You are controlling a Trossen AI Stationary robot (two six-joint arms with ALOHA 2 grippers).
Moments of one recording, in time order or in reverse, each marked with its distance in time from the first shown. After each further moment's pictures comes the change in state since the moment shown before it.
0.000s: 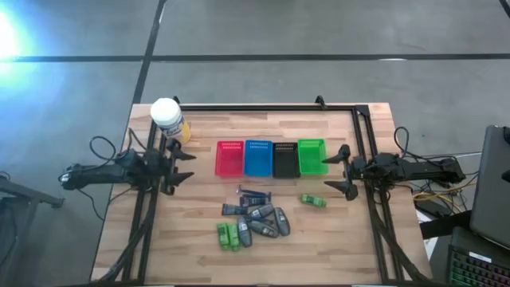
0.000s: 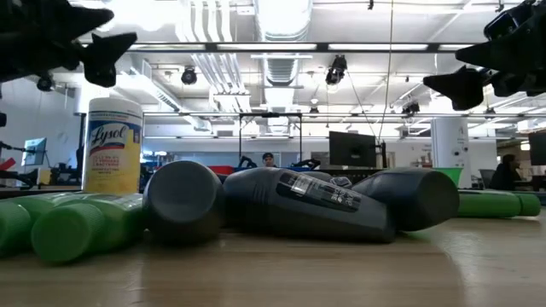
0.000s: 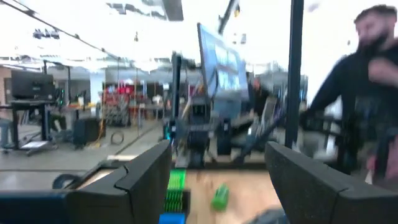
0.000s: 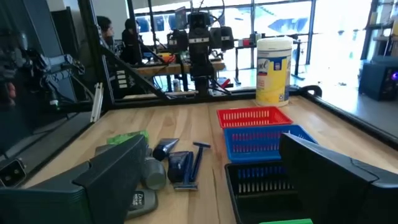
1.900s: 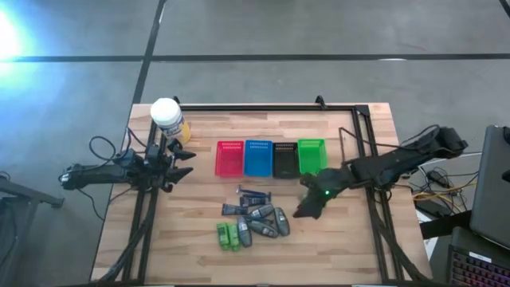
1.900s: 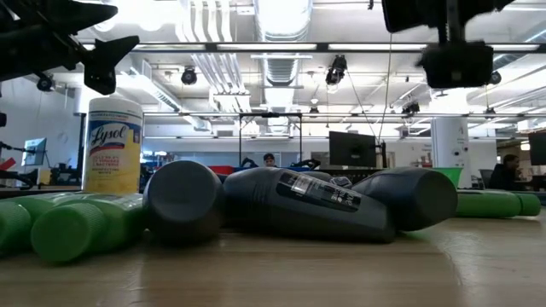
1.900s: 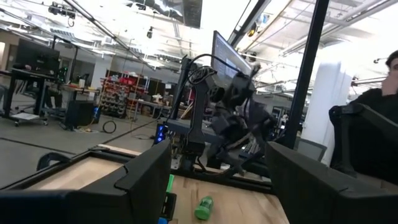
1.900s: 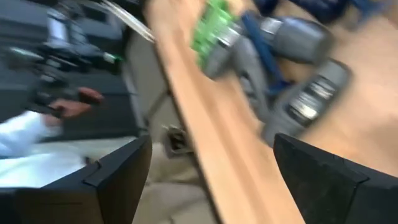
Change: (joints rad) left arm 0.000 0.020 -0.002 0.016 -0.055 -0.190; right arm 0.216 1.214 0.783 -0.260 -0.261 1.080
